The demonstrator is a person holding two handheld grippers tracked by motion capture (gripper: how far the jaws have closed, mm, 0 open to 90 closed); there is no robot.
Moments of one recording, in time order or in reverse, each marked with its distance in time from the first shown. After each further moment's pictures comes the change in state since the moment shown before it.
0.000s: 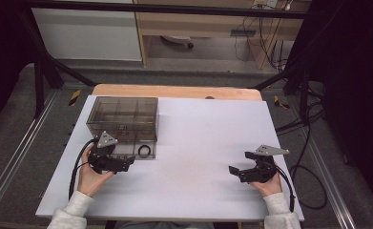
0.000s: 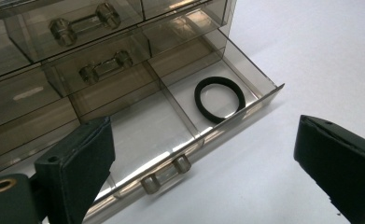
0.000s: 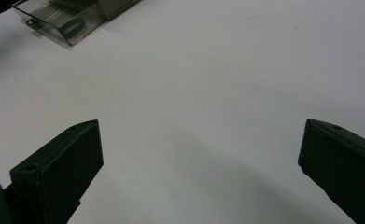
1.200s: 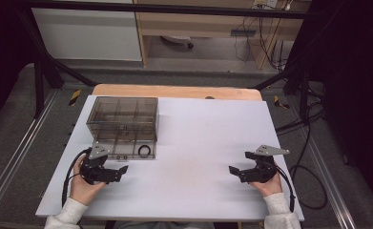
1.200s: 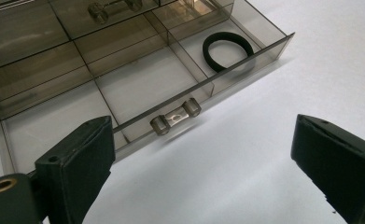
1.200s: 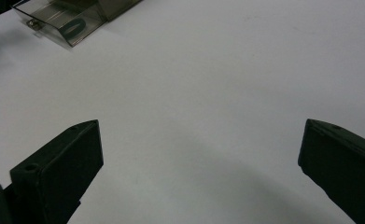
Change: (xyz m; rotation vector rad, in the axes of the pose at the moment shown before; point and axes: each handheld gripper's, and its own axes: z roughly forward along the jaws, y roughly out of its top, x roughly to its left) left arm 0.004 -0.033 -0.009 0.014 -0.002 0.002; right arm 0.000 0.000 -0.001 -0.002 -0.001 0.002
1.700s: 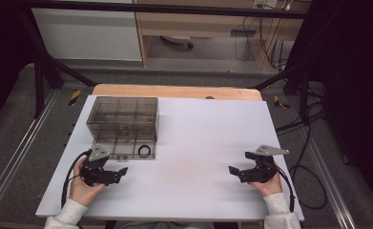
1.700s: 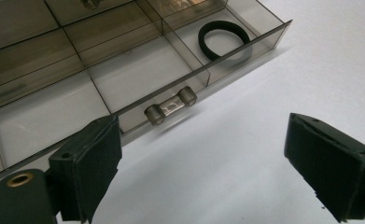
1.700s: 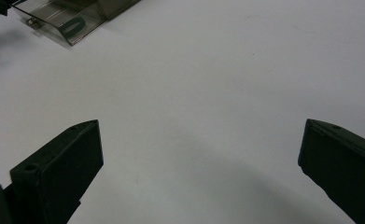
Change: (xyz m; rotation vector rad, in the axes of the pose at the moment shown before) left arm 0.001 -0.006 0.002 0.014 -0.020 -0.003; right arm 0.000 0.000 0.000 0.004 0.001 0.002
